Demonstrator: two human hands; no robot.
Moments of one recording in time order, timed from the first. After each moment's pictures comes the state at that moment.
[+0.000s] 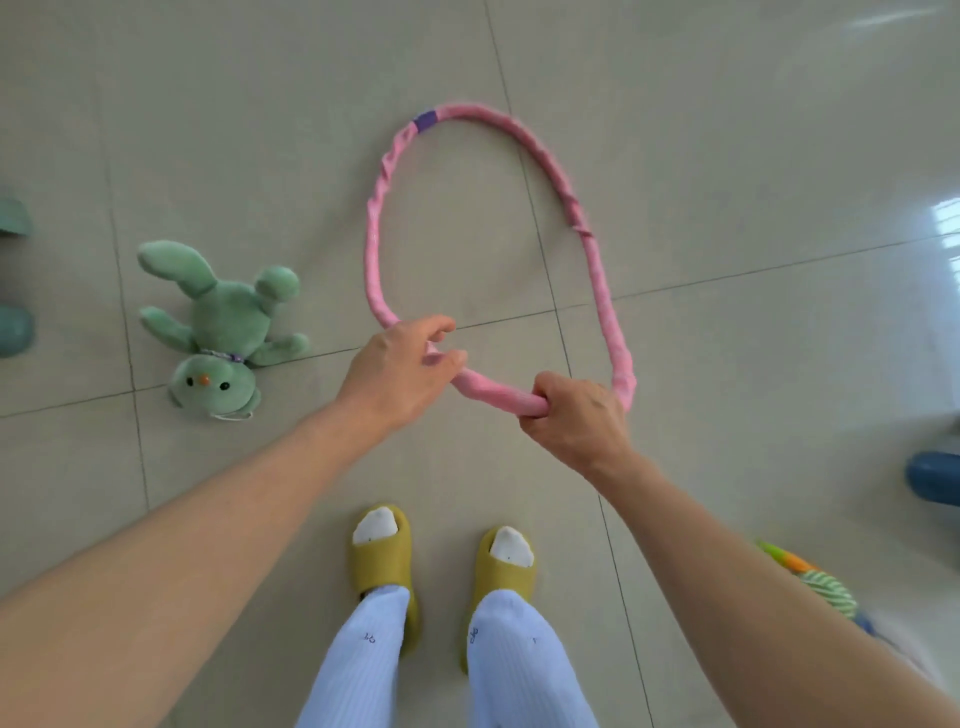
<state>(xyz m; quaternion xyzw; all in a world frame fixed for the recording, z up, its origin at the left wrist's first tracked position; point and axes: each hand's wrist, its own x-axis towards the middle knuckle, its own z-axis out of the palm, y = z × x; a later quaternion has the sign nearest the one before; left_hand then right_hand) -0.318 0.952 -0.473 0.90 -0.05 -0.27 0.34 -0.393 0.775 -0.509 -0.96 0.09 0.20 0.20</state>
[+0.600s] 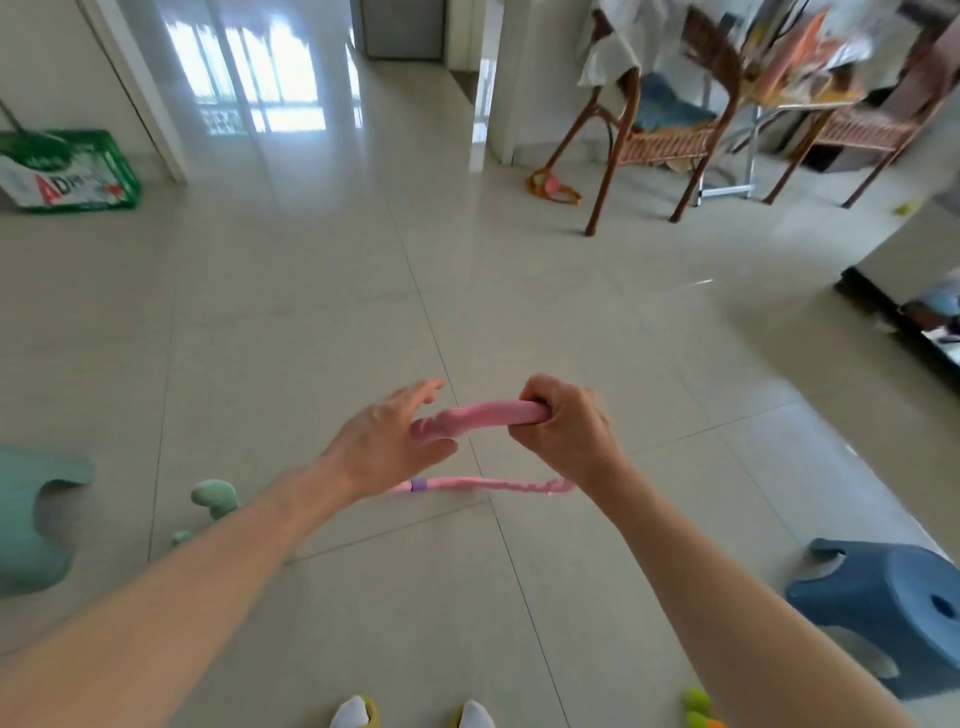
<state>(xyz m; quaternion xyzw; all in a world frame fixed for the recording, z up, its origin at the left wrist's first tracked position) -0.307 0.938 -0.191 0.90 -0.25 -0.16 0.33 -0.367 0.744 -0.176 -0.94 0.11 -0.06 0.30</state>
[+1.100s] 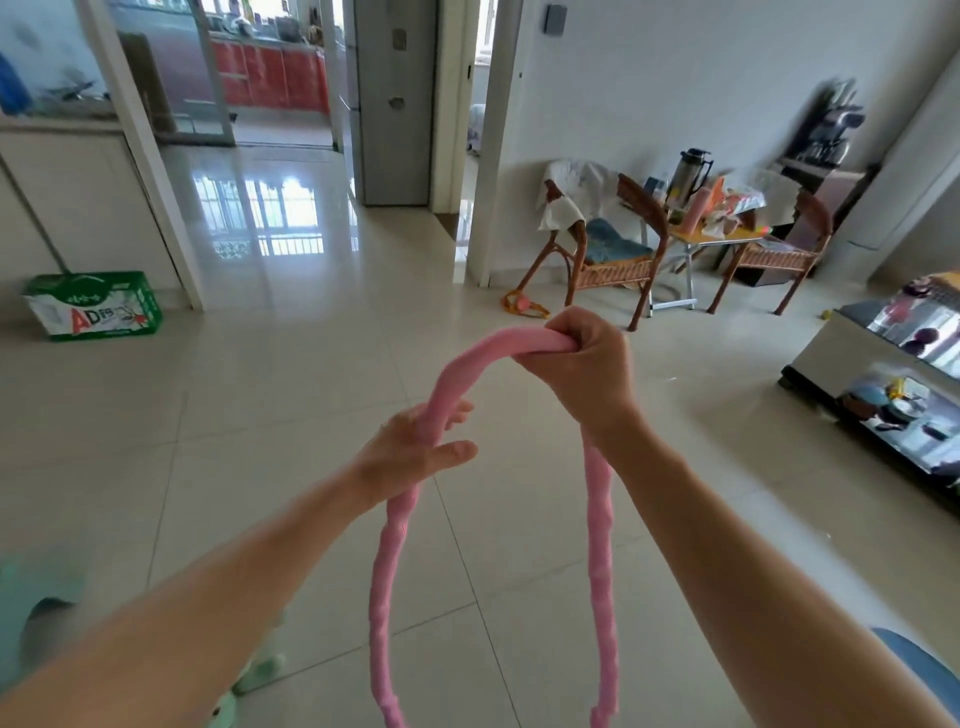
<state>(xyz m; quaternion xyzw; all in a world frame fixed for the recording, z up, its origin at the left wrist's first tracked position) -0.317 0.923 -0.056 0.79 -0.26 -0.17 0.54 -0.366 0.749 0.026 -0.83 0.05 -0.30 0.46</state>
